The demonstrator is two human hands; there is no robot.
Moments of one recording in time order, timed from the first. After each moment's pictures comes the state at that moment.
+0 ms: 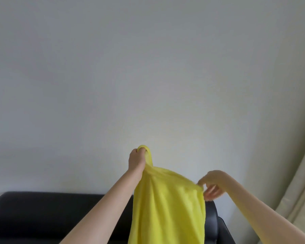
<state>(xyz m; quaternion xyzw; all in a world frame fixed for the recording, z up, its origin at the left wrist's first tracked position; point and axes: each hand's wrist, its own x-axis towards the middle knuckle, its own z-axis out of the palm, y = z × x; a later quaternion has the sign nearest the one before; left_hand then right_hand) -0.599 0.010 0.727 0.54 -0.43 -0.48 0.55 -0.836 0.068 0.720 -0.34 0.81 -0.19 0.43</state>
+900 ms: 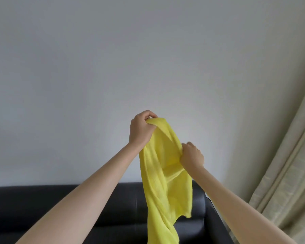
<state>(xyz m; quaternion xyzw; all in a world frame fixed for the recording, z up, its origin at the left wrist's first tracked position) -0.621 0.011 0.774 0.41 -0.68 -0.22 0.56 -0.797 0.043 0.693 -0.58 0.78 -0.24 -0.08</state>
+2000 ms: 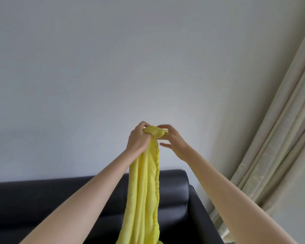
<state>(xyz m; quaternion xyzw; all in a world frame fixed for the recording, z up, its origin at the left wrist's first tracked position) -0.651 0.020 0.717 0.44 -0.70 -0.32 0.46 -0.797 0.057 0.716 -0.56 0.53 -0.51 0.39</state>
